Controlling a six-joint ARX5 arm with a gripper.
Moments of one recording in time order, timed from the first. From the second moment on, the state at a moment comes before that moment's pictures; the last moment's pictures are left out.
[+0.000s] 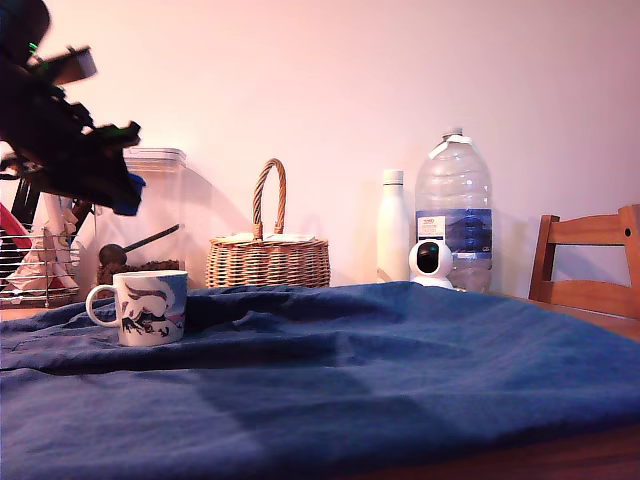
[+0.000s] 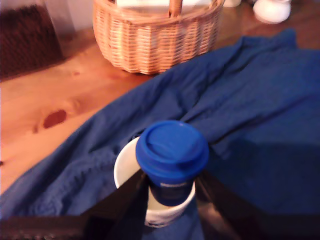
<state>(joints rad) -0.12 1.65 1.11 -0.04 0.26 0.06</state>
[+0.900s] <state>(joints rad) -0.12 1.92 1.41 -0.34 0.26 0.06</state>
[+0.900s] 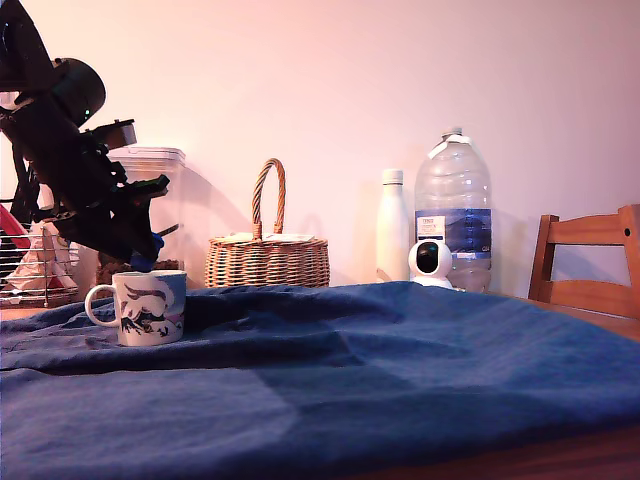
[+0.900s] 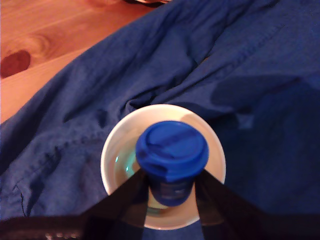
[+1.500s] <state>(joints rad) -0.12 1.92 1.41 -0.37 0.26 0.06</state>
